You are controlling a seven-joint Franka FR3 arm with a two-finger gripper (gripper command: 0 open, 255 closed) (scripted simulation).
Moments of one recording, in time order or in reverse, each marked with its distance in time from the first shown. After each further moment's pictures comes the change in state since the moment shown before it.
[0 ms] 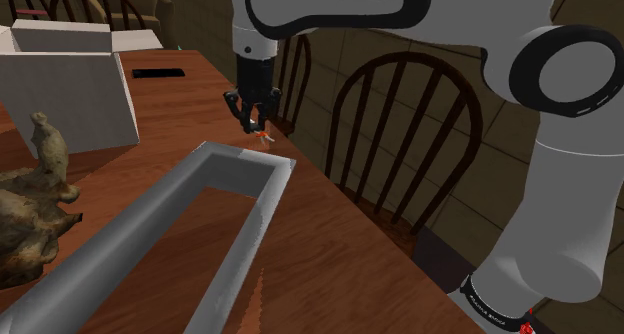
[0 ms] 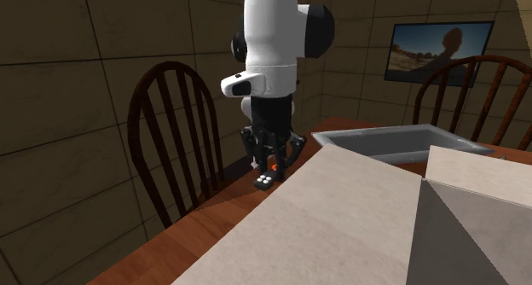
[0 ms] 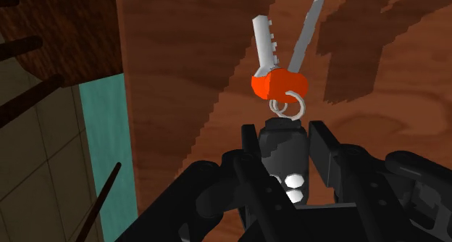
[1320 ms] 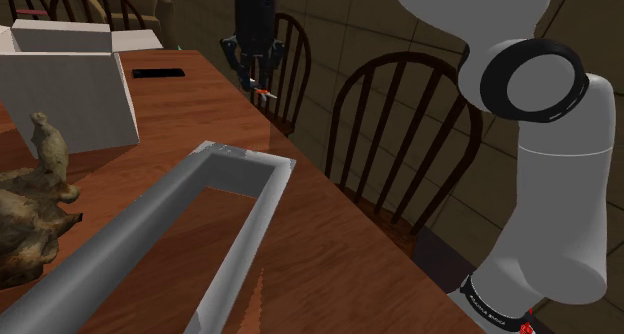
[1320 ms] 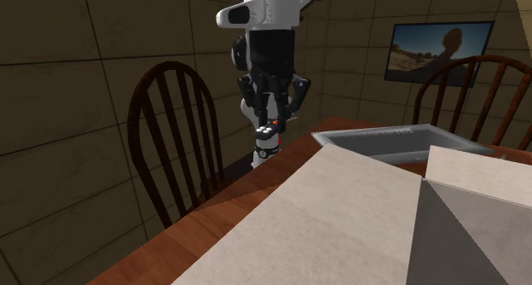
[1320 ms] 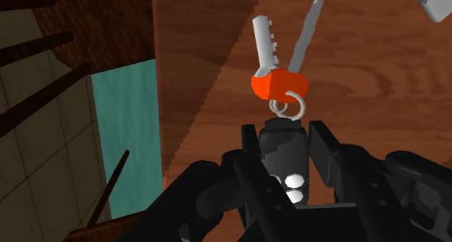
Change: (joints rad) arm 0.061 0.120 0.002 0.454 -0.041 -0.336 0.008
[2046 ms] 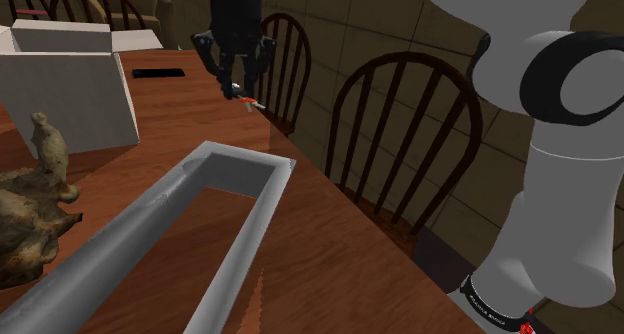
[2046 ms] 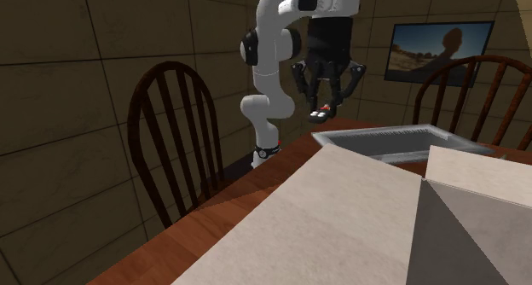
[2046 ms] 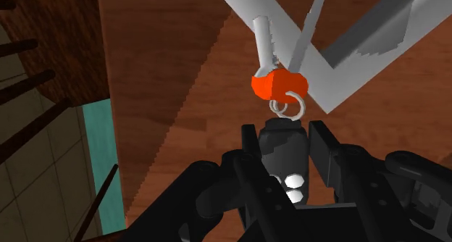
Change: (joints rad) arm 0.109 -0.080 0.048 -0.073 0.010 -0.008 0.165
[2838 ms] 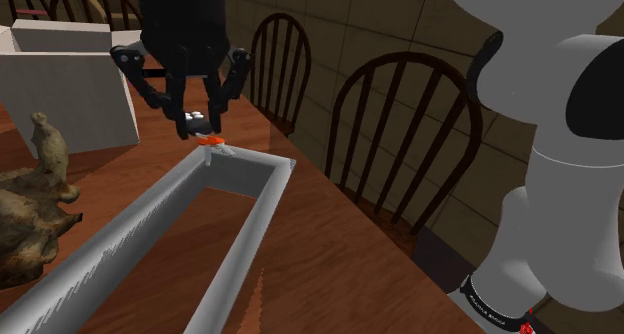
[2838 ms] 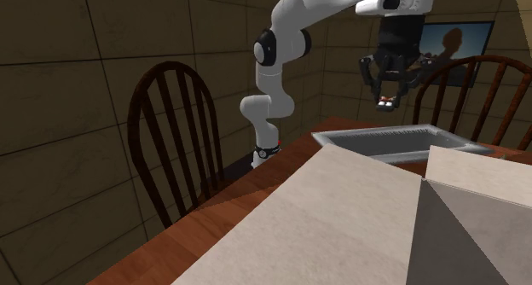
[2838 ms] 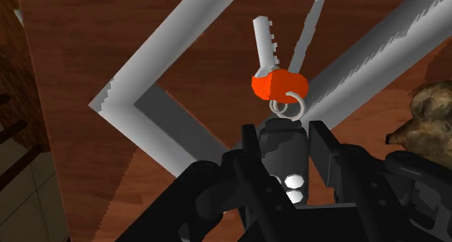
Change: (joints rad) arm 0.203 0.005 0.078 0.015 -0.031 -0.017 0.267
